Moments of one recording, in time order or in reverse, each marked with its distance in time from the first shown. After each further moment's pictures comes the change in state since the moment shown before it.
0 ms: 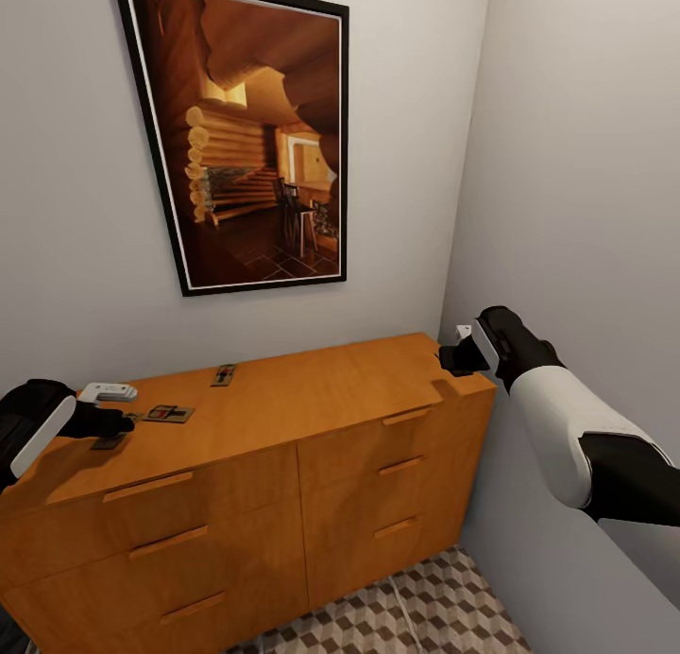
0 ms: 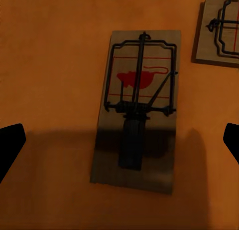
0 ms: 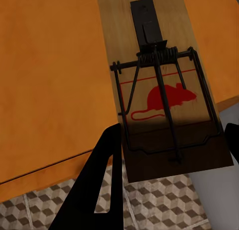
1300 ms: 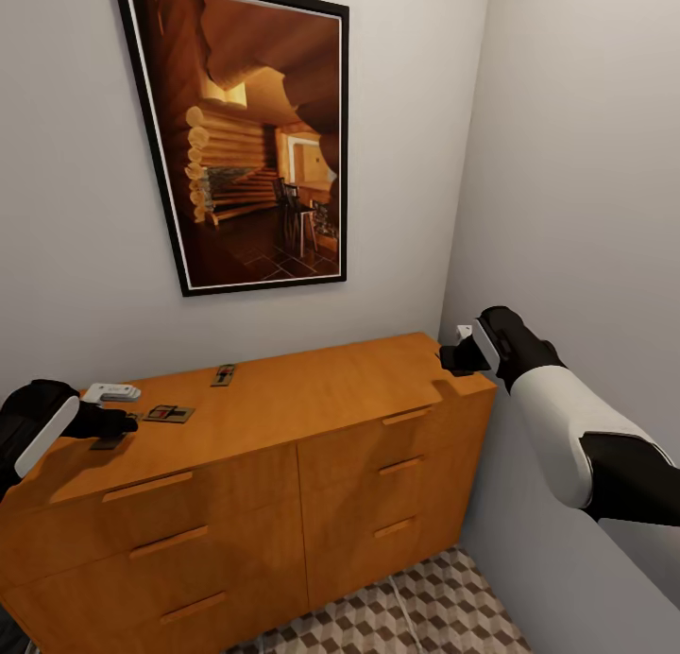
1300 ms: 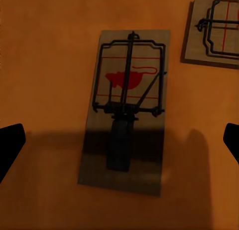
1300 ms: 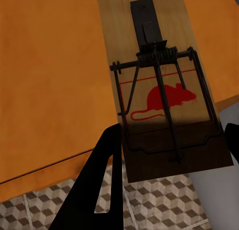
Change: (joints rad) left arm 0.000 -0.010 0.000 0.003 0.003 -0.002 -0.002; right arm 0.000 -0.003 0.000 0.000 -0.001 -0.001 0.000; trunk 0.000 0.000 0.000
